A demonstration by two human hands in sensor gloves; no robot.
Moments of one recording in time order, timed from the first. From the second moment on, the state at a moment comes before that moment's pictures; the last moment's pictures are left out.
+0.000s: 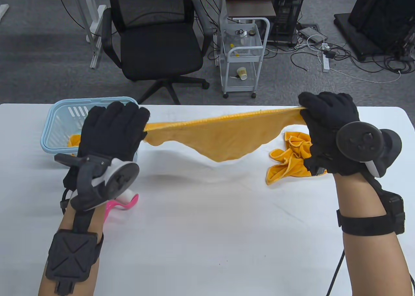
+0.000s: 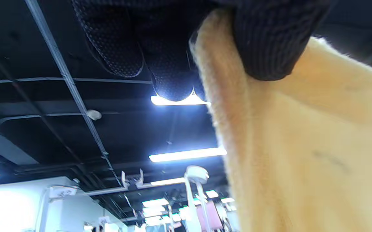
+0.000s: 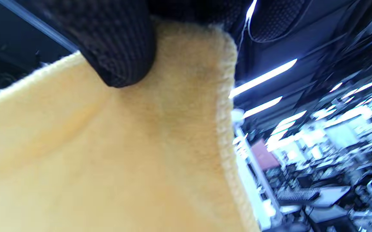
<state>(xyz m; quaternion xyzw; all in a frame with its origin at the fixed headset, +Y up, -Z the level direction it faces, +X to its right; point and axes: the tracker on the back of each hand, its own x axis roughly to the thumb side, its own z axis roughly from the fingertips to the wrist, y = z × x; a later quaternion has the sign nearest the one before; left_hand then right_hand) -0.201 -0.500 -0.248 0.35 -0.14 -0.07 0.92 0.240 -0.497 -0.323 0.15 -0.29 0.92 0.20</state>
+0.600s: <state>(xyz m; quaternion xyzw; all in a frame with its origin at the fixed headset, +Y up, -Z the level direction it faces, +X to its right) -0.147 -0.764 -0.203 -0.16 -0.30 -0.19 0.92 0.204 -0.765 -0.267 0.29 0.15 0.94 0.00</state>
